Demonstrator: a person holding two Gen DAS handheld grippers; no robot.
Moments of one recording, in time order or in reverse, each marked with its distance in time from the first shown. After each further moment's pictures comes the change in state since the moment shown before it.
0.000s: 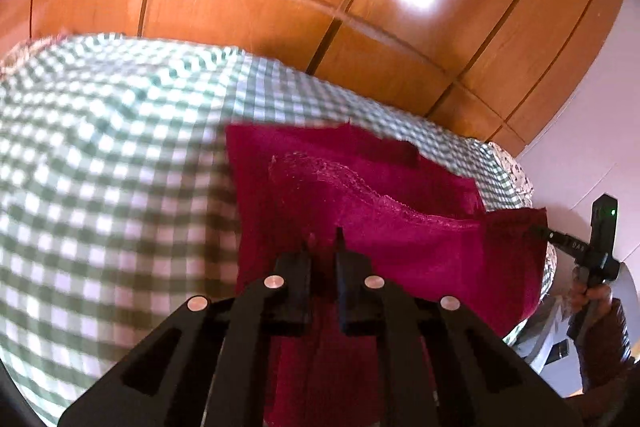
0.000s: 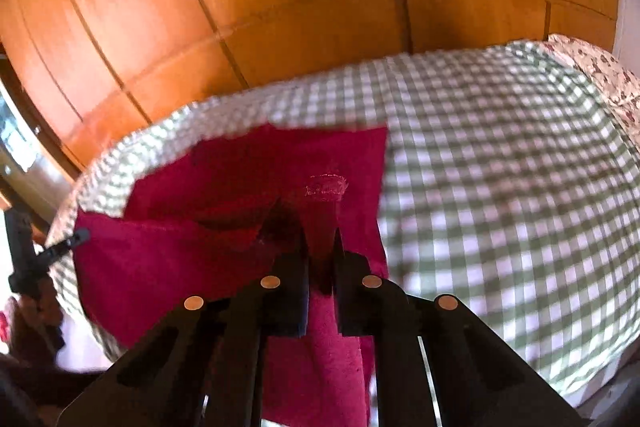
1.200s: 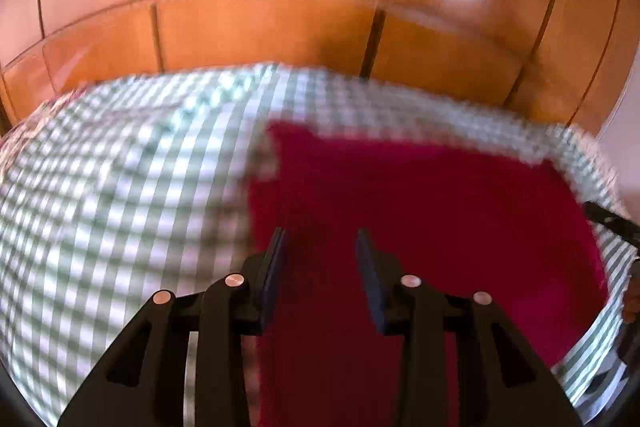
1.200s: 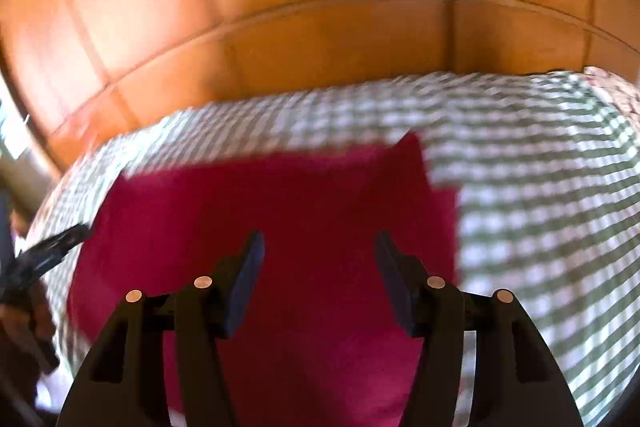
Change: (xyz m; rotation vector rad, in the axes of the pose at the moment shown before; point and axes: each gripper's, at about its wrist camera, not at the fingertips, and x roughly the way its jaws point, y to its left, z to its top) left arm 0.089 -0.001 0.032 0.096 0.037 0.351; right arm 0.106 0.050 0.019 -0.107 -0.004 -0.035
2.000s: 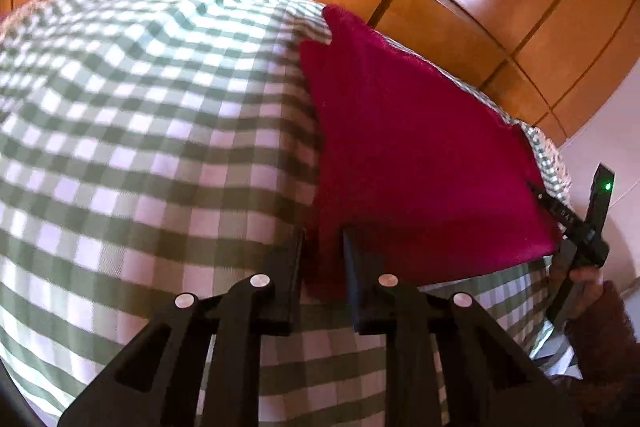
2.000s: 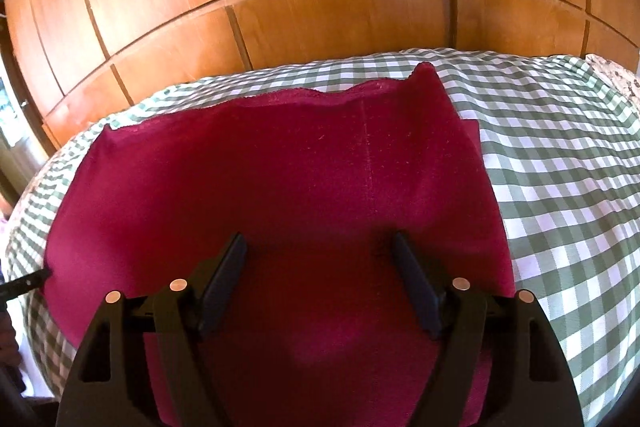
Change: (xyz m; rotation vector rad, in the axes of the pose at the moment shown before) left arm -0.032 0.064 -0.097 -0.187 0.086 -0.243; right arm 0.025 -0.001 -0.050 0.003 -0.061 -0.017
